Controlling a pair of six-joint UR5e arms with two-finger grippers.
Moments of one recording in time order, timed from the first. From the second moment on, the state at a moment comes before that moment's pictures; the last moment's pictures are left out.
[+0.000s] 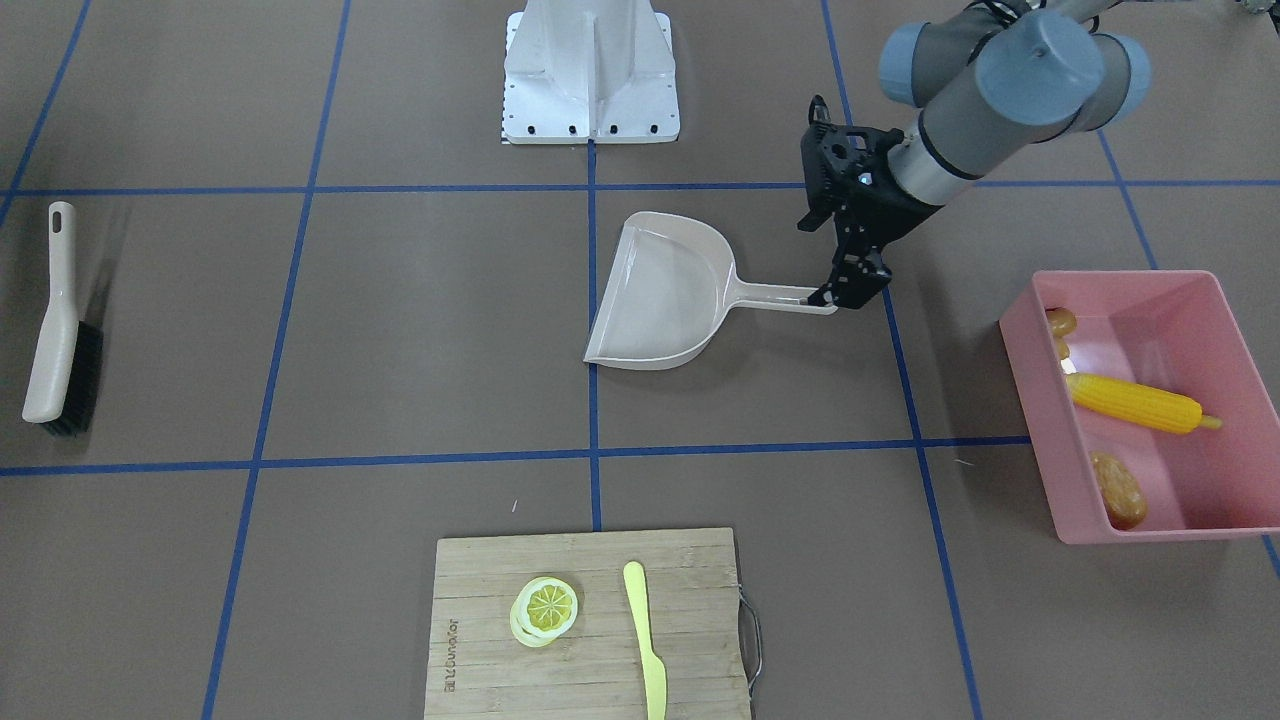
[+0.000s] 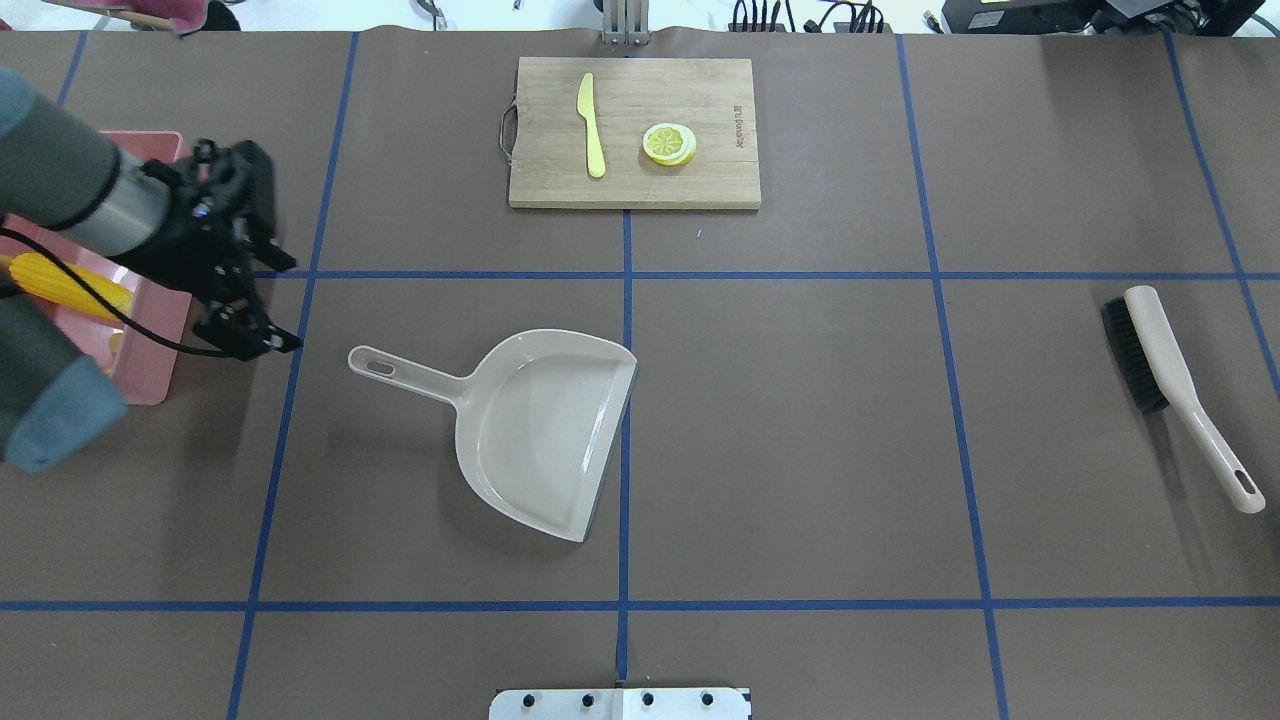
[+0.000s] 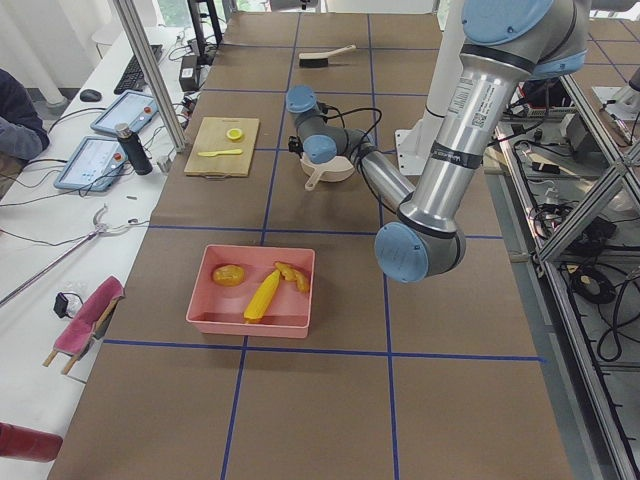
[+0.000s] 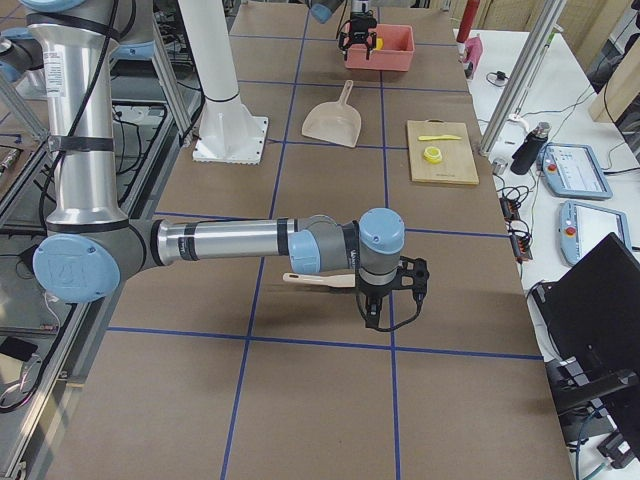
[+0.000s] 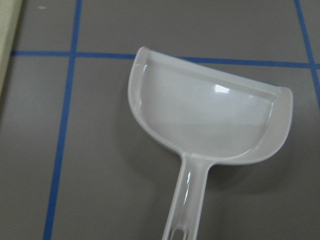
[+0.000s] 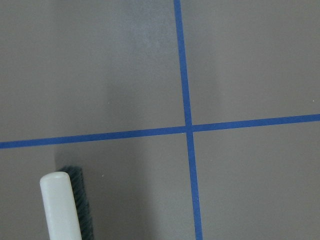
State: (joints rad) left arm -0.95 -1.78 -1.88 -1.88 -2.31 0.20; right arm 1.50 -1.58 1.67 -1.49 2.34 0.23
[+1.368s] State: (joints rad) left arm -1.60 -1.40 -1.67 -1.76 -2.45 -0.13; right arm 1.52 -1.62 1.69 -1.59 2.31 0.04
